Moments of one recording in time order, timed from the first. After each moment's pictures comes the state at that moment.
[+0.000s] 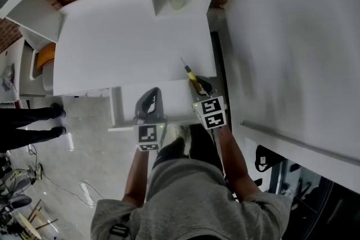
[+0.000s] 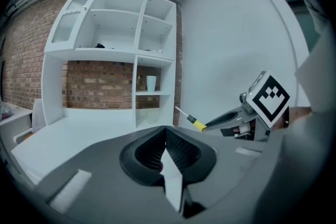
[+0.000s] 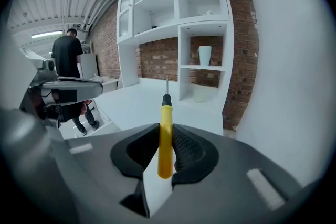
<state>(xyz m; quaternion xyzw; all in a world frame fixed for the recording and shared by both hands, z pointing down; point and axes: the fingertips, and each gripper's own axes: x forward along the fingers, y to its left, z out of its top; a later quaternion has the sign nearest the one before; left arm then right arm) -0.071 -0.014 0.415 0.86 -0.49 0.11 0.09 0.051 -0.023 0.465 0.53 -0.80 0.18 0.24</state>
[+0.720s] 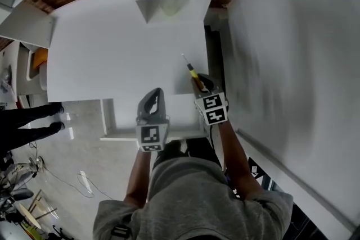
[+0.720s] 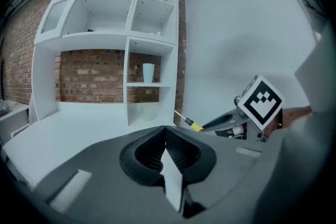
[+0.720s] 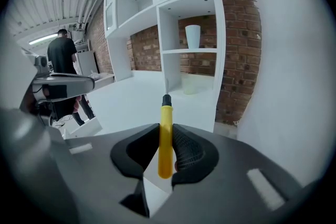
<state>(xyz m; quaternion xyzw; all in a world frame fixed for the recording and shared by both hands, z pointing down) 0.013 -0.098 0.442 0.85 -0.50 0.14 0.11 0.137 -0.118 0.509 0.50 -0.80 0.22 0.26</state>
